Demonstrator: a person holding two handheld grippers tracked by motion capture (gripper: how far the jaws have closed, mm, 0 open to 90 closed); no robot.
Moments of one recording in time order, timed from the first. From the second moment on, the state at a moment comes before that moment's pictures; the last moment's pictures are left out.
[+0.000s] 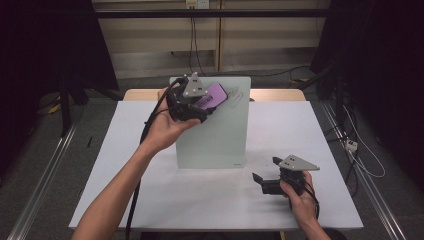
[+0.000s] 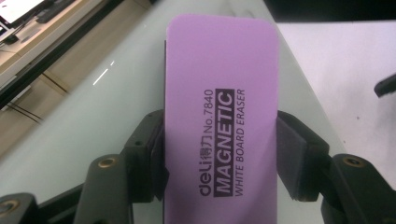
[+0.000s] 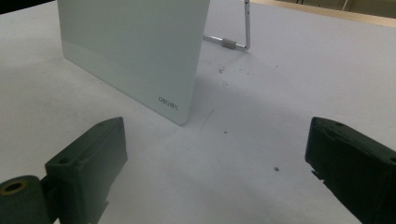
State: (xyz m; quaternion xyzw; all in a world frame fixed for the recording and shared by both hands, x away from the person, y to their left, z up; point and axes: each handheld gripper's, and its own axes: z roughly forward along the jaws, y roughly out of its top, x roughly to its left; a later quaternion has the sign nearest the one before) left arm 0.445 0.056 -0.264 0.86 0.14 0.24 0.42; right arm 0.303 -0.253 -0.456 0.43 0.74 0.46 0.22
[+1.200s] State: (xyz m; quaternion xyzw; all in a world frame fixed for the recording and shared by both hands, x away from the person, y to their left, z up) left arm 0.446 0.027 -0.259 0.87 0.13 0.23 0.41; right arm 0.303 -0.253 -0.456 0.43 0.74 0.46 0.22
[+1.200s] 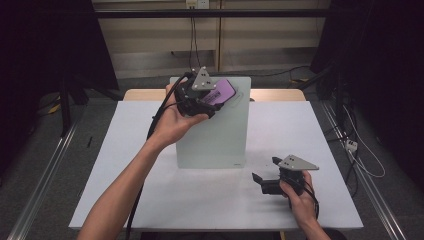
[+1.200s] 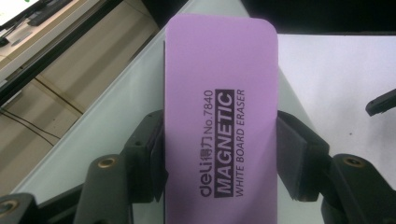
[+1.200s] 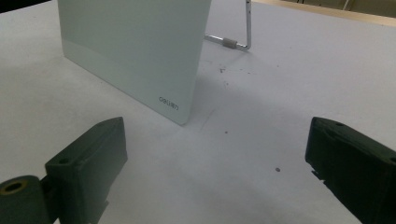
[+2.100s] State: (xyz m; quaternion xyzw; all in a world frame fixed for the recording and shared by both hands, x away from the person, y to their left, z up) left arm 0.432 -0.019 -0.293 0.90 0.09 0.19 0.37; right arm 0.301 -0.255 -0.455 0.43 0.74 0.47 0.22
